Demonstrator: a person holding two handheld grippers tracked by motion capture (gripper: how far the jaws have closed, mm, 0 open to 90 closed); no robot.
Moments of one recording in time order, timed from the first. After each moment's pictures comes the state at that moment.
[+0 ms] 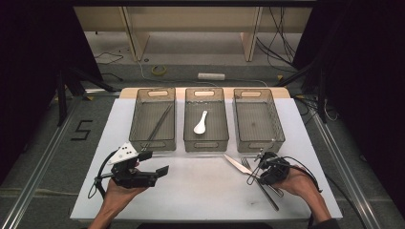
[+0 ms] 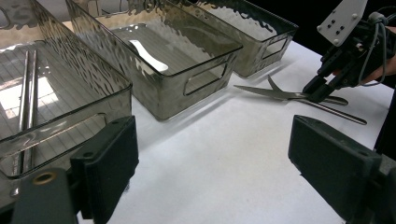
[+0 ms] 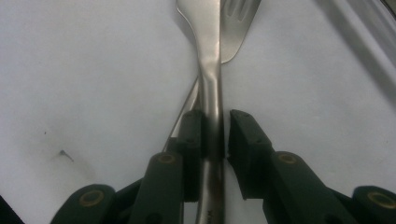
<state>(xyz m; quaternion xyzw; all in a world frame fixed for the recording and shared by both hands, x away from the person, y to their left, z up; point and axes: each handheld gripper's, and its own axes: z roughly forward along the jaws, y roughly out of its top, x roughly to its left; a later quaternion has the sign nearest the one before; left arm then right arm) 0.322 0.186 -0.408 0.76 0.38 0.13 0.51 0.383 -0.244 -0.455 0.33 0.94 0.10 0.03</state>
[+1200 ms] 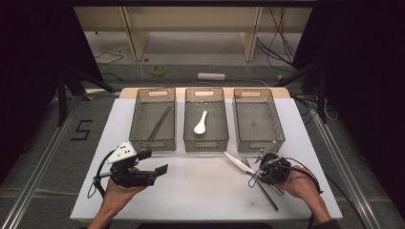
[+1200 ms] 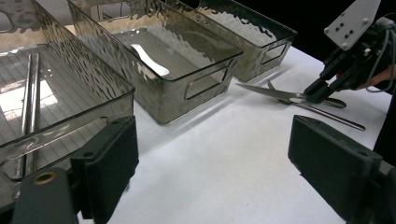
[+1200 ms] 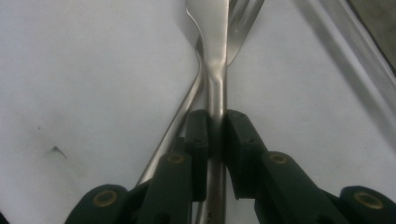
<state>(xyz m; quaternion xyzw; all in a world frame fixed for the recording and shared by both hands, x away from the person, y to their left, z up) 0.323 0.189 -0.406 0.75 0.38 0.13 0.52 0.376 -0.249 -0.449 0.31 0.94 0.13 0.06</state>
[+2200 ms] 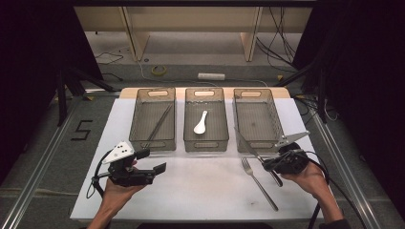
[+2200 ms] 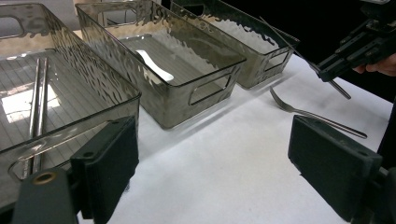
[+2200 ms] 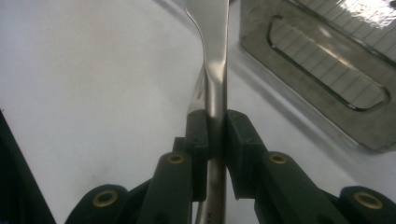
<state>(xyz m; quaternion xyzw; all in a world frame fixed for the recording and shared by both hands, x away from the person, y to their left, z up) 0.323 0.194 -0.405 0.74 0.39 0.13 0.53 0.380 -0.289 -0.415 0.36 0.88 0.31 0.05</state>
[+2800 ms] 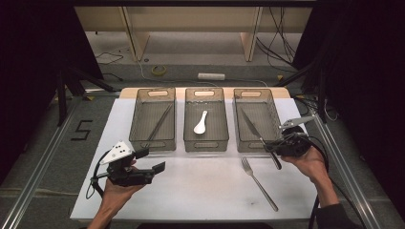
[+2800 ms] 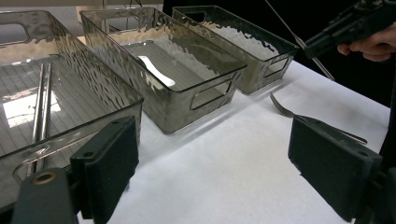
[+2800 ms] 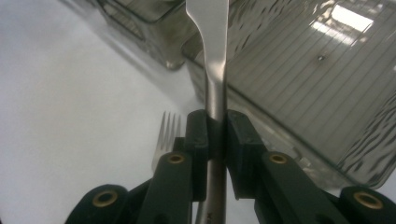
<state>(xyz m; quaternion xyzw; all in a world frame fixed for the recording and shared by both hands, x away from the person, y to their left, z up) 0.322 0.195 -0.405 0.73 0.39 0.14 0.54 0.415 -0.294 -0.390 0.38 0.85 0.34 0.09</state>
